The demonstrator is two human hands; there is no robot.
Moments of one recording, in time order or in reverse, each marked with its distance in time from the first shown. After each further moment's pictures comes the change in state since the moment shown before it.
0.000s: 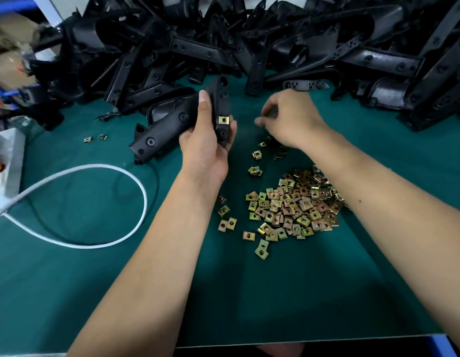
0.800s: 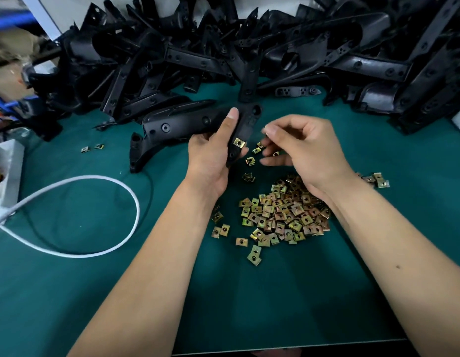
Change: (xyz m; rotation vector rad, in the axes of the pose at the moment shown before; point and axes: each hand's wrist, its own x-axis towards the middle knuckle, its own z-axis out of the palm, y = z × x) left_hand -0.014 -0.011 0.000 0.396 -0.177 0.031; right_hand -0.073 0.015 -0.007 1.082 0.007 0.016
